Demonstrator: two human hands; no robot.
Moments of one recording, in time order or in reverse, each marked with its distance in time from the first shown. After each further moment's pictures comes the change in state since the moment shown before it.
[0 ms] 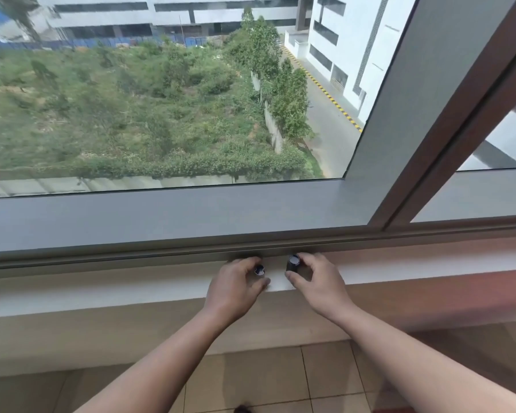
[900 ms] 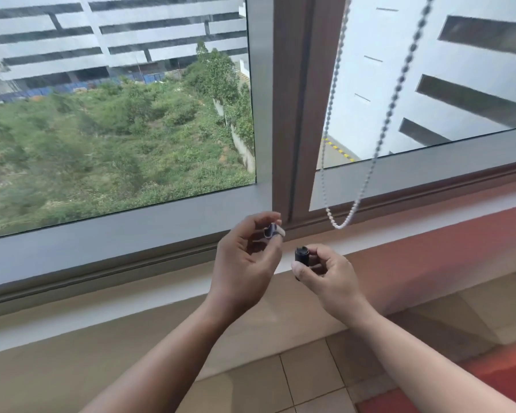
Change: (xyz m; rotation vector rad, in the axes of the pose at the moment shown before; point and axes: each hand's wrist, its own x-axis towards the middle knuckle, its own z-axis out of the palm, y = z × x) left_hand -0.054 0.231 0.010 -0.764 0.107 0.385; right_hand -0.091 0.059 -0.151 0.556 0.216 -0.013
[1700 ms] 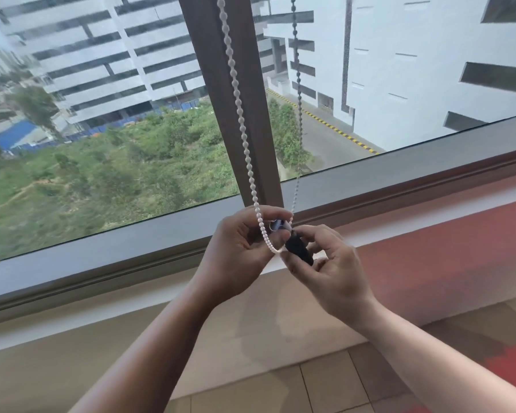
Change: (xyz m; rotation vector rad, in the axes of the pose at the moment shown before) left_hand 0.000 0.074 0.072 0.249 -0.241 0.113; right_hand -0.025 -0.041 -0.084 0.053 0.062 -0.404
